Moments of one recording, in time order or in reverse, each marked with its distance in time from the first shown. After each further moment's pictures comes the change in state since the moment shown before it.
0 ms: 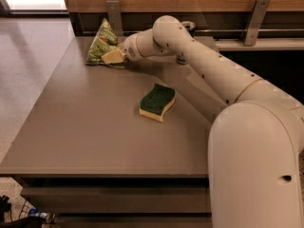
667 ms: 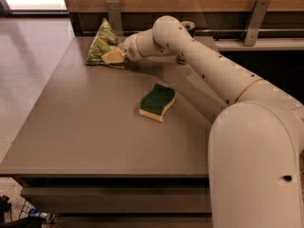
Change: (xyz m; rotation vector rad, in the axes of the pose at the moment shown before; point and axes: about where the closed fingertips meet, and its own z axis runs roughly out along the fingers) arm 0.001 0.000 0.001 0.000 0.000 0.000
